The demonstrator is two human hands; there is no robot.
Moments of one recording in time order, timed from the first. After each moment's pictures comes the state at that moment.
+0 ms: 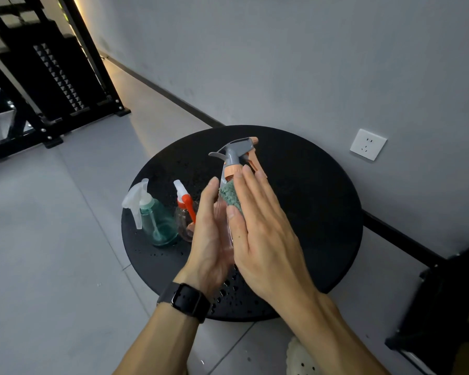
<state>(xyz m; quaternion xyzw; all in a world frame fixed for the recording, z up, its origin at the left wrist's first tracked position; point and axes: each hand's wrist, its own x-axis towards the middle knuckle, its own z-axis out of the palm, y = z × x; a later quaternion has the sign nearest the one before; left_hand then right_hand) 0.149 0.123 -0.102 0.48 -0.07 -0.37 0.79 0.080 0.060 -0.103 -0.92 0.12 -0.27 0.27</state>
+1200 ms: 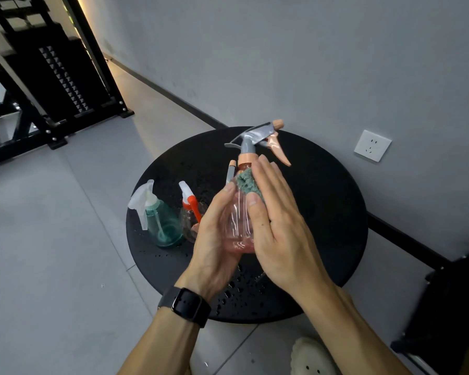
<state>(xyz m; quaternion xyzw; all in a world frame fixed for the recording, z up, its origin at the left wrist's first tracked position) 0.148 0.130 -0.099 0.42 -0.12 -0.37 0.82 0.079 0.049 -0.087 -0.87 0.11 -0.26 0.41</state>
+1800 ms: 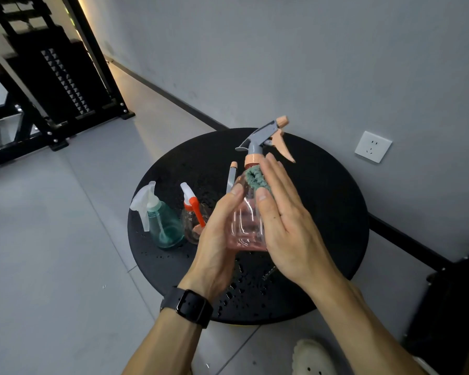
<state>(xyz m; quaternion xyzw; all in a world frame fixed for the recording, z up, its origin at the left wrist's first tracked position) 0.145 0.131 -0.095 0.50 -0.15 -0.35 0.78 0.078 0.037 -0.083 -0.85 0.12 -0.22 0.46</state>
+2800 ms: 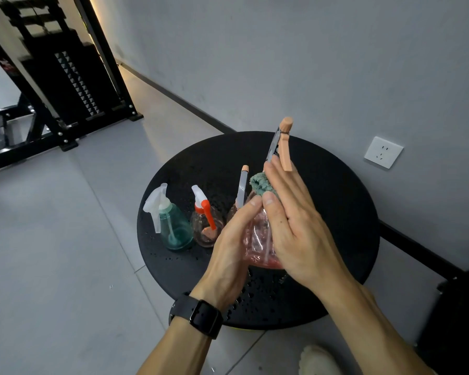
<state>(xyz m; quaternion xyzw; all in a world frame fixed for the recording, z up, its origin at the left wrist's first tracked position) 0.145 0.138 -0.101 0.53 -0.17 -0.36 0.75 0.084 0.041 -0.081 -0.88 0.10 -0.24 0.39</state>
